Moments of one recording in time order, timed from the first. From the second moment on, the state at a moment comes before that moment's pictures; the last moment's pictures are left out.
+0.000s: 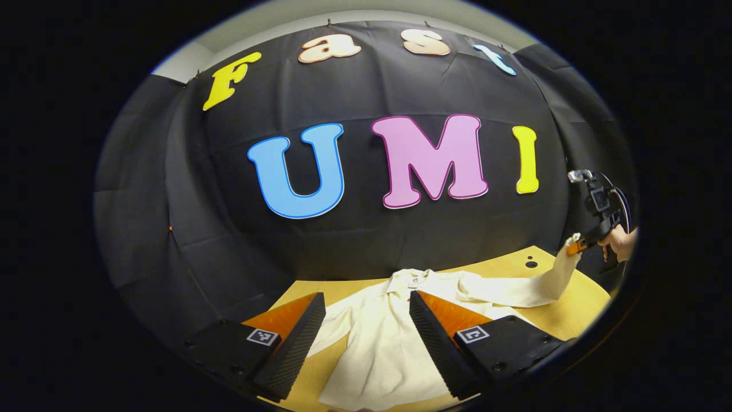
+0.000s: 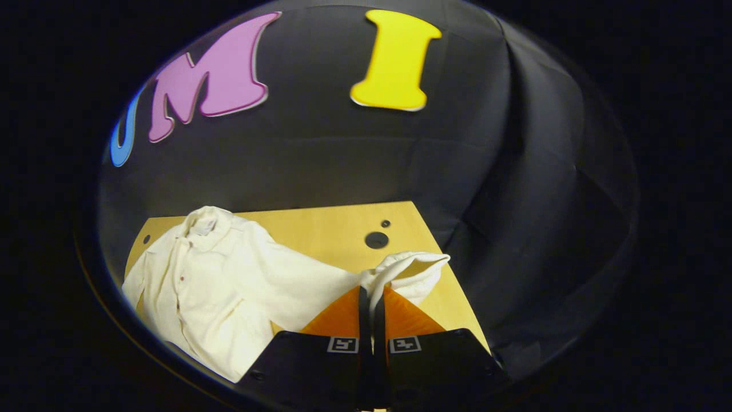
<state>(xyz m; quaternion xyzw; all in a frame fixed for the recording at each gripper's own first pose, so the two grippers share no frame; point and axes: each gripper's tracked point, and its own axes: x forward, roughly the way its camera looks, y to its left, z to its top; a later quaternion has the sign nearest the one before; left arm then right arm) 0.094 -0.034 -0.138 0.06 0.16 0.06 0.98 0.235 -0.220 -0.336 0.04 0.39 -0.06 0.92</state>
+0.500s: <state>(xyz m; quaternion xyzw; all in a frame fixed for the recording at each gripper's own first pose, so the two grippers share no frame) 0.093 0.016 -0.150 0.05 0.16 0.07 0.98 0.282 0.037 -0.282 0.05 0.36 0.15 0.92</state>
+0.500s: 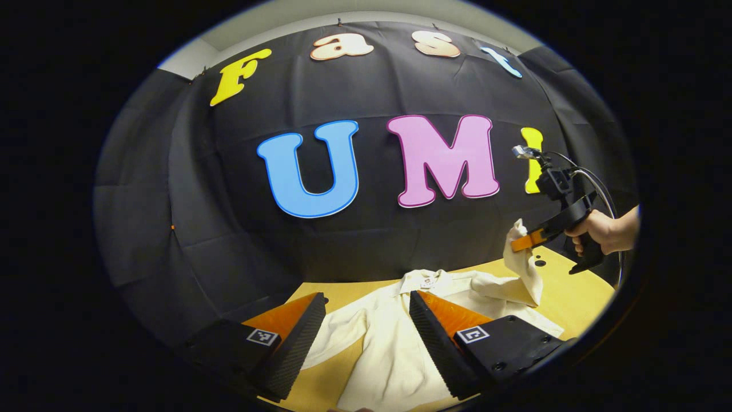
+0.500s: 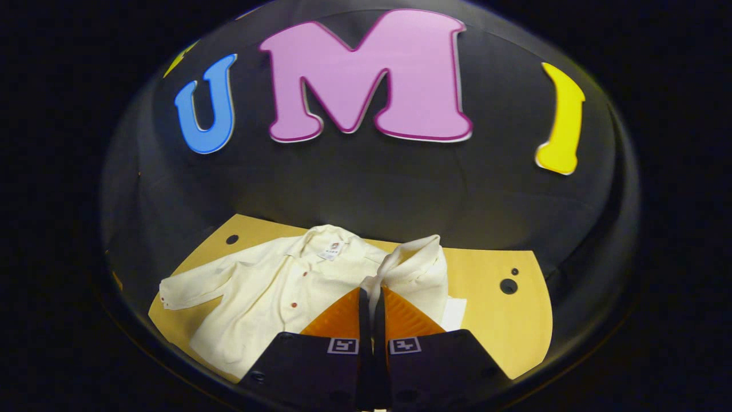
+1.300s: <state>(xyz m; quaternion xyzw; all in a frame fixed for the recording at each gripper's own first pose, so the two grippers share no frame) 0.043 0.097 -0.226 -0.02 0.23 0.16 0.96 0.269 0.232 -0.323 0.08 0.35 0.26 0.89</state>
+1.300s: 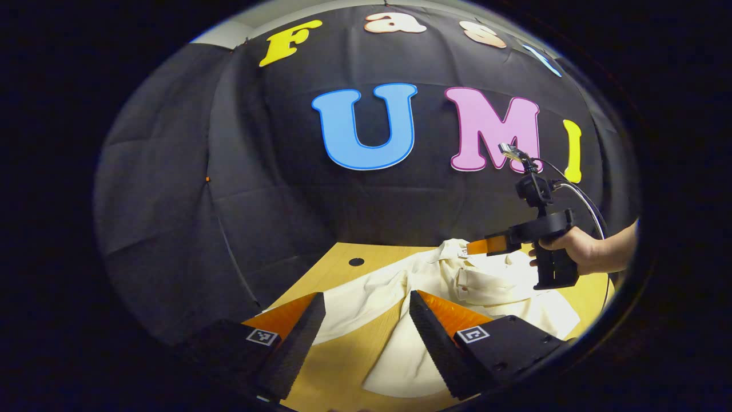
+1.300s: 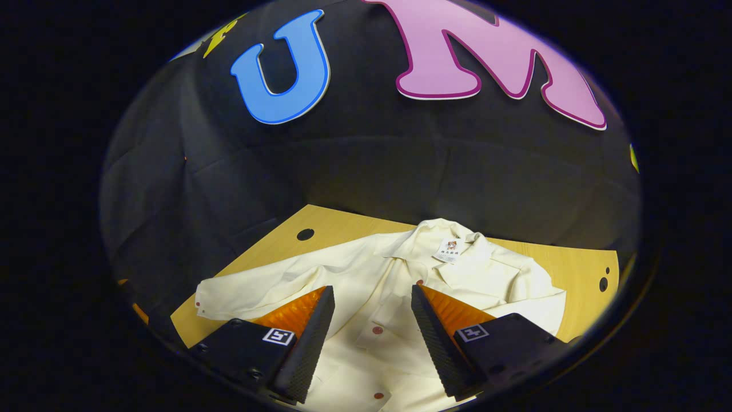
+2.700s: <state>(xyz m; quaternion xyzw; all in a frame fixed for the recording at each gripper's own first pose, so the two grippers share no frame) 0.019 0.341 -0.475 -0.14 0.44 0.33 0.82 0.149 0.017 -0.145 -0.07 0.12 0.03 0.99</state>
